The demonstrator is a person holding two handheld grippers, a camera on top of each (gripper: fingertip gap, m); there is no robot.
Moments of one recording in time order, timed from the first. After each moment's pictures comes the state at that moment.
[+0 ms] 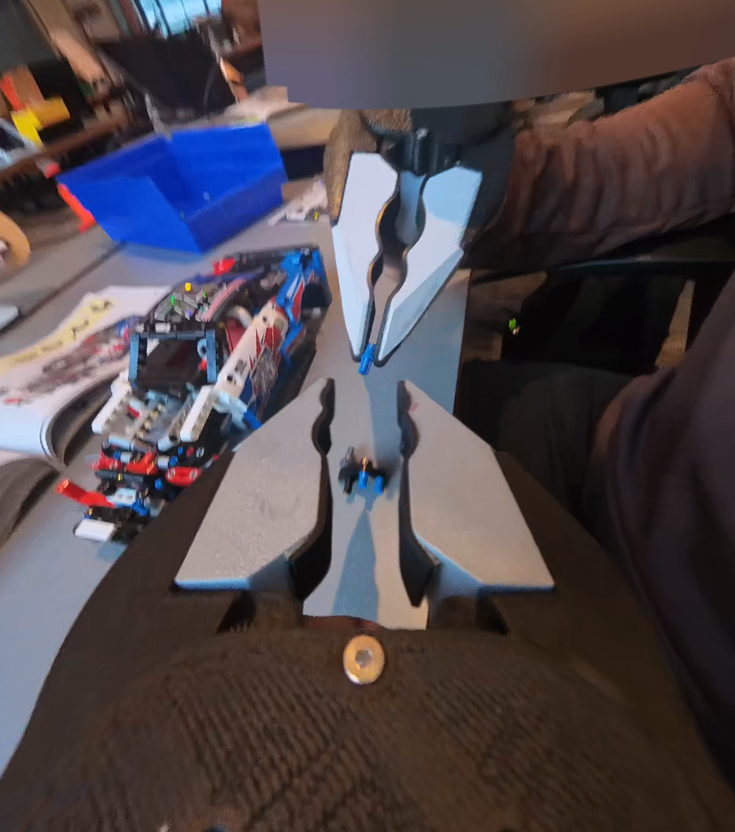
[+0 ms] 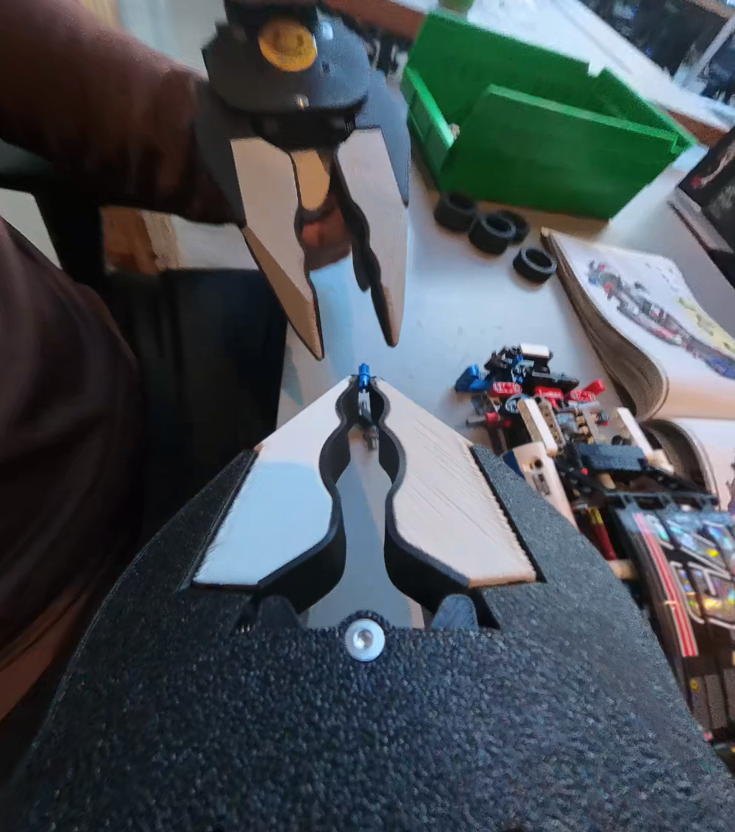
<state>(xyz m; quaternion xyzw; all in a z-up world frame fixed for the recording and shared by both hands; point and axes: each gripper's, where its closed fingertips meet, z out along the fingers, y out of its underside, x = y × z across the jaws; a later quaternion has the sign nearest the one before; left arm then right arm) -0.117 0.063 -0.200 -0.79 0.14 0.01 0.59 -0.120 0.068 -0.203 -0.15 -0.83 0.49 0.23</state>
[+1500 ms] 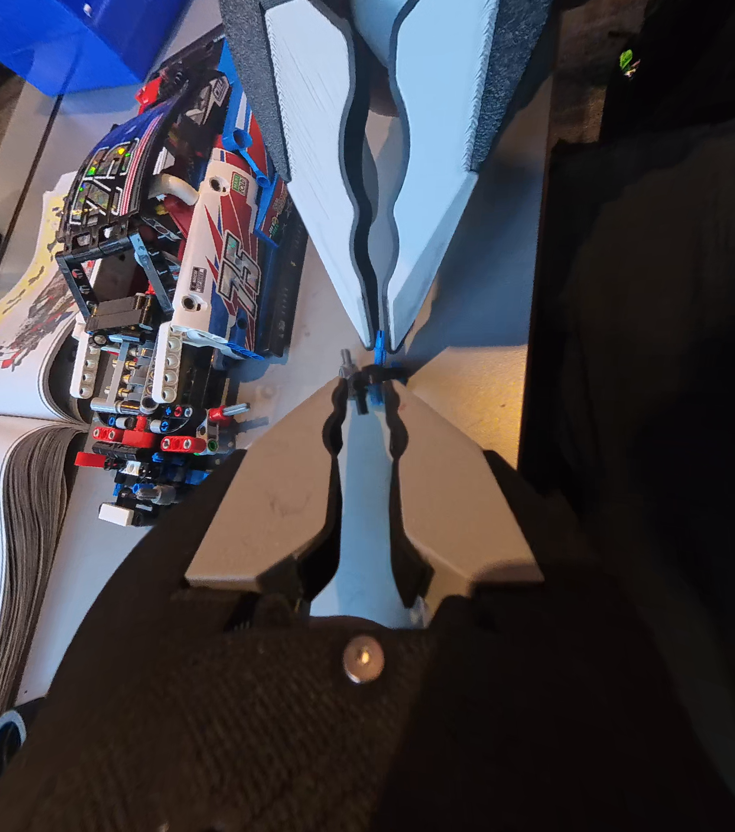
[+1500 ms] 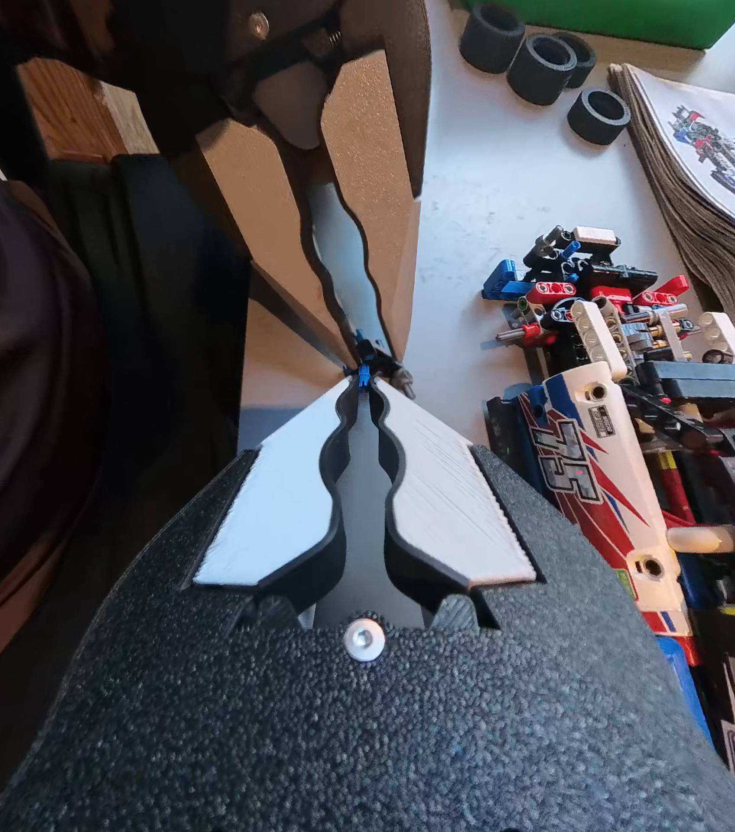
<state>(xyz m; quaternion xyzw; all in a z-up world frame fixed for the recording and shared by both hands) -0.141 0.083 -0.274 -0.87 0.22 0.14 0.41 -0.133 0.083 -0.267 -0.18 -0.88 0.40 0.19</state>
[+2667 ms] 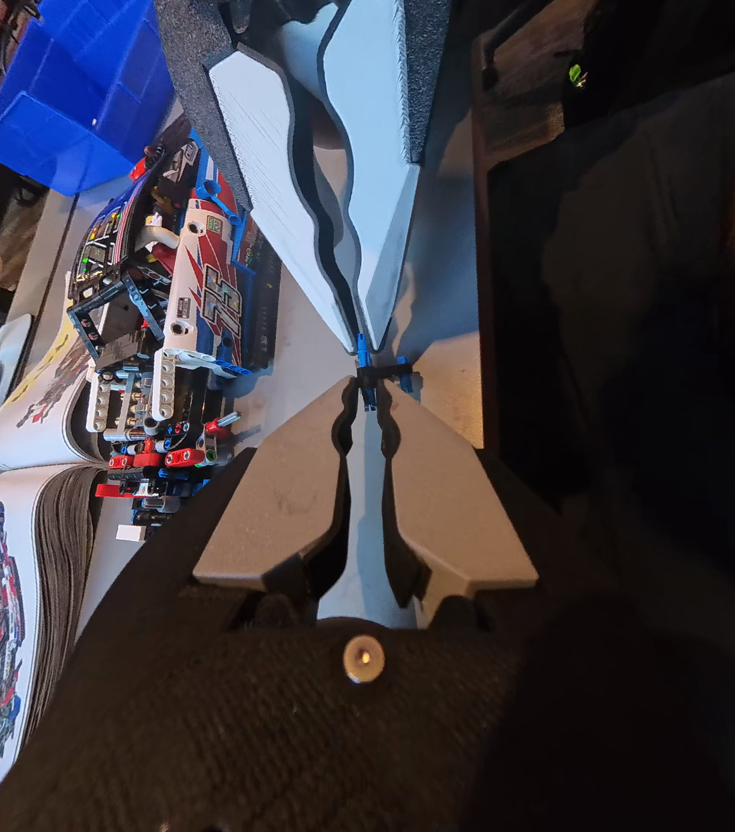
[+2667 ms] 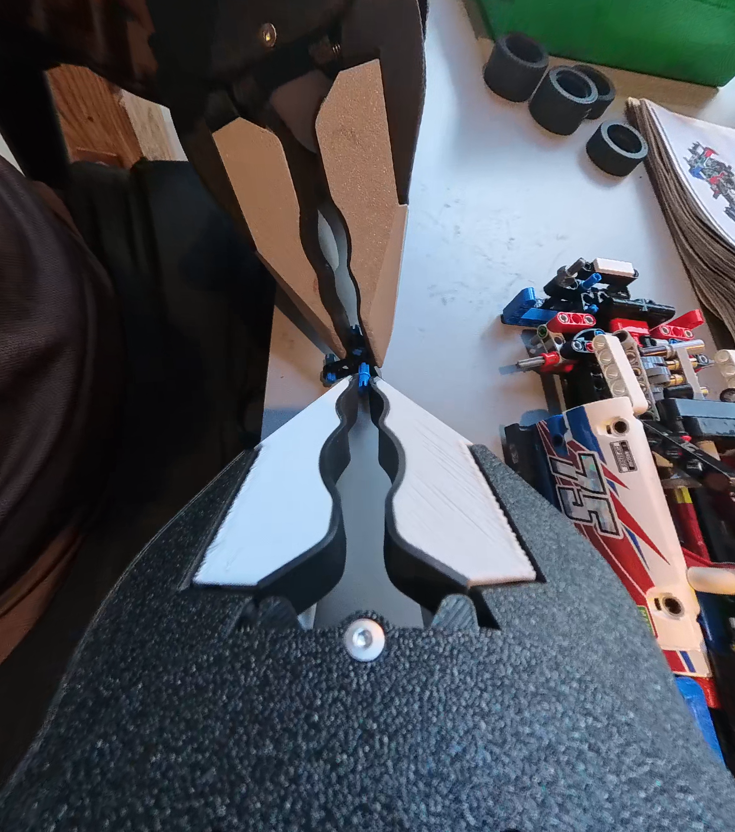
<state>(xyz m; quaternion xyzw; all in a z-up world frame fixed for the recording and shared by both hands) -0.129 0.069 -0.272 -0.84 0.29 0.15 0.44 -0.127 0.069 -0.265 -0.16 -0.88 0.41 0.19</state>
